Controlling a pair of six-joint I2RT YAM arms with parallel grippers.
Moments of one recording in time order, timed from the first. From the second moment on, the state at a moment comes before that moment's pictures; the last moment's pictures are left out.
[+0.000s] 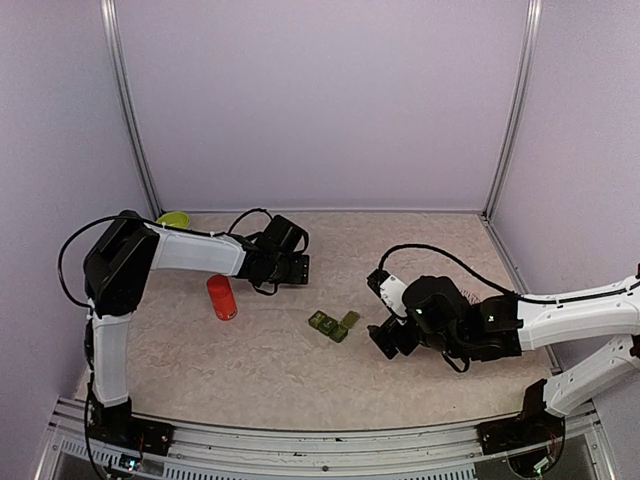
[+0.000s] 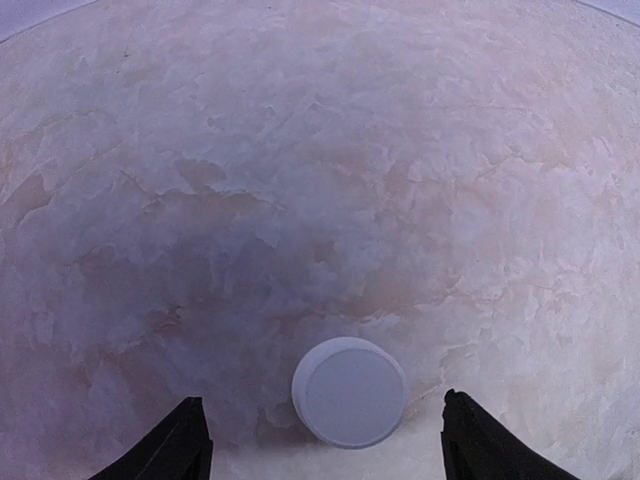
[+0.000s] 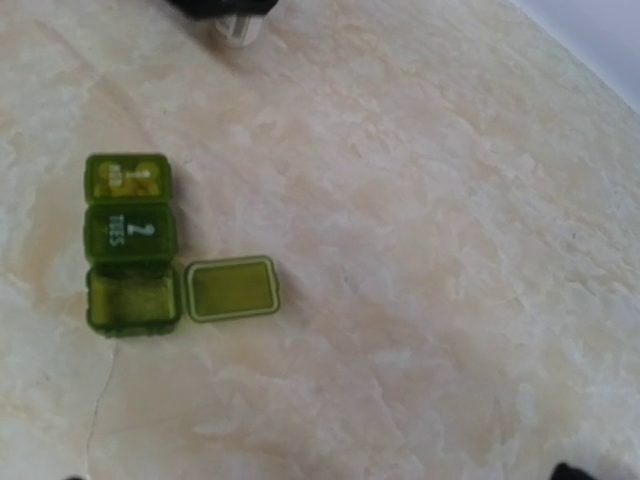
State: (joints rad) left arm -0.73 2.08 1.41 -0.17 -0.35 -0.47; right arm 1.14 1.27 0.72 -0.13 0.54 0.03
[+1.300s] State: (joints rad) left arm -0.77 1.77 1.19 -0.01 -0.07 -0.39; right arm 1.14 1.14 0.63 0.04 0.22 -0.05
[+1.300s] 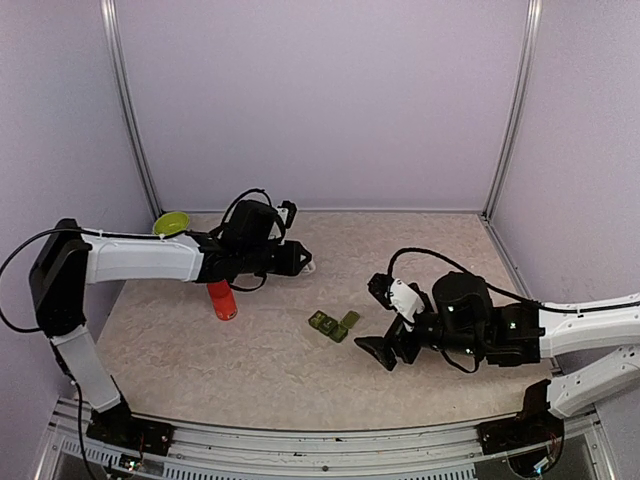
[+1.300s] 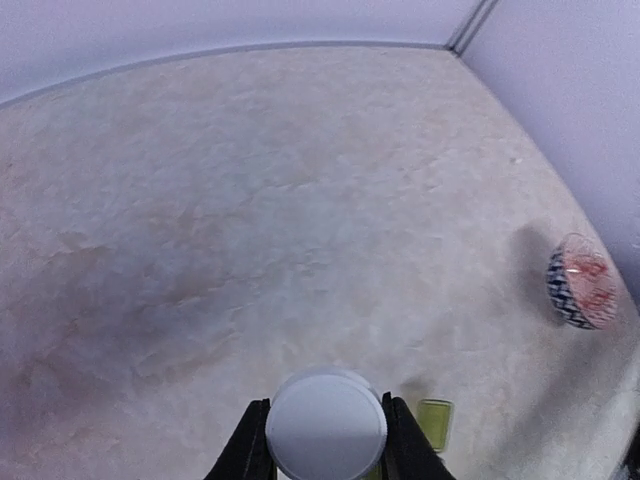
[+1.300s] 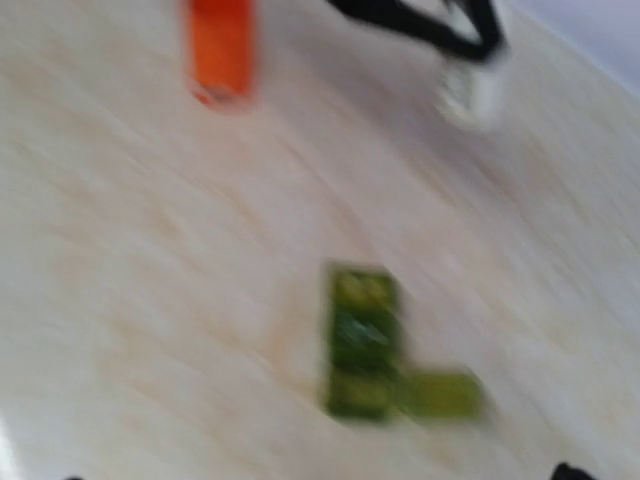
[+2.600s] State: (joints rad) left arm -1.11 1.41 0.76 0.59 0.47 -0.22; right arm 1.14 1.10 0.58 0.32 -0.28 0.01
